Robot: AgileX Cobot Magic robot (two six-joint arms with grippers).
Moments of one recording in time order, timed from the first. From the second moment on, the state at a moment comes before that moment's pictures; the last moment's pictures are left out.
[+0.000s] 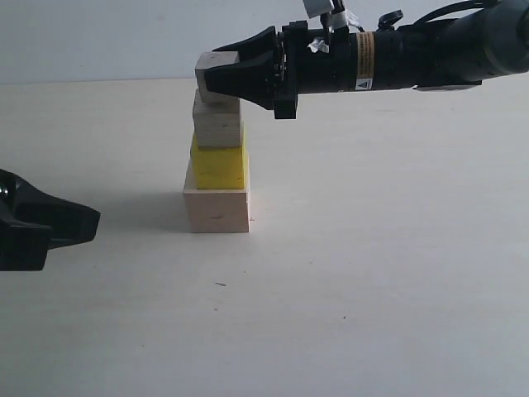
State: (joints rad) left arm -0.65 0.91 -0.68 -0.35 0.69 0.02; right arm 0.29 2.09 -1.34 -1.38 -1.22 0.95
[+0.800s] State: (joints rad) left arm -0.65 0.91 -0.68 -0.35 0.69 0.02; right arm 0.30 2.09 -1.34 -1.38 -1.22 0.94
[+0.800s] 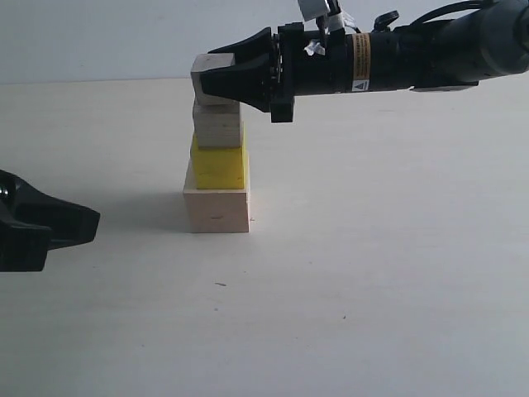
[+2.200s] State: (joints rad) left arm -0.65 0.91 -0.68 -0.35 0.69 0.02; right arm 0.30 2.10 -1.34 -1.39 -1.22 0.94
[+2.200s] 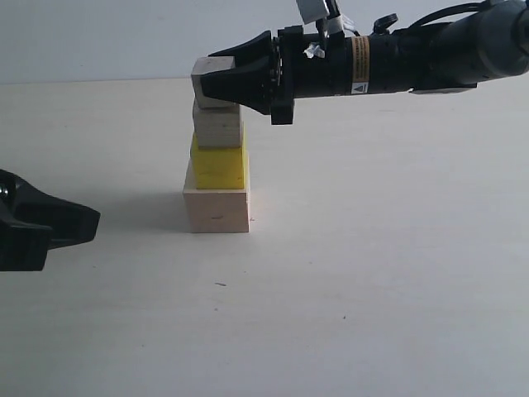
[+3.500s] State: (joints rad) left arm -0.65 0.91 -0.68 -0.35 0.69 0.02; right arm 0.30 2.11 -1.34 -1.38 -1.22 0.95
